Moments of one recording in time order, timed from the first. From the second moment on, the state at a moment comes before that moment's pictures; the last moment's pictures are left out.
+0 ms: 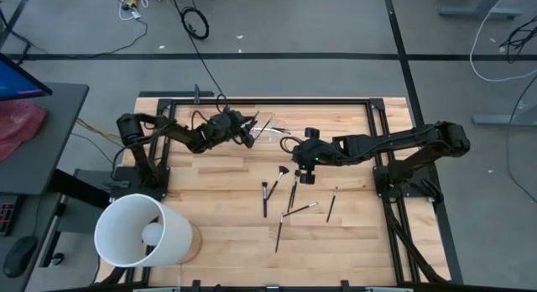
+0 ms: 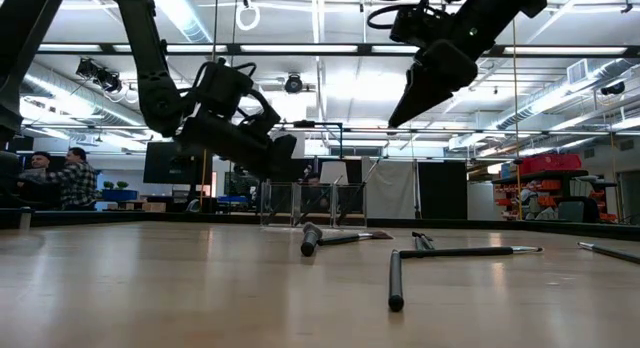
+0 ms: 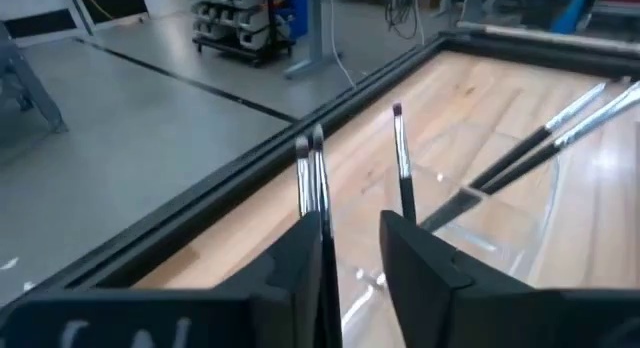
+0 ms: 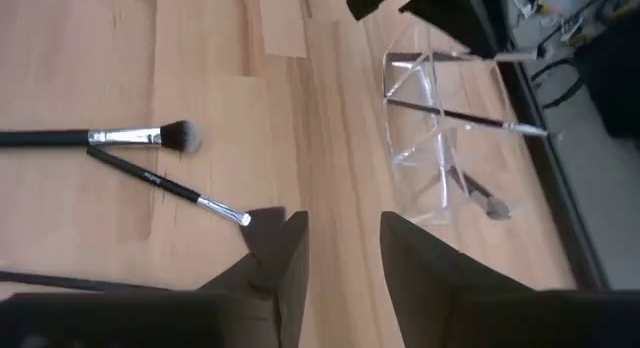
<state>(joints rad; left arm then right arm) 0.46 1.80 0.59 0.95 -0.21 -0.03 0.01 1.42 0.98 -0.41 0.31 -0.09</state>
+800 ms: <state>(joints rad) 0.20 1.67 0.59 0.97 -0.20 0.06 0.11 1.42 0.76 -0.26 -0.10 -0.01</state>
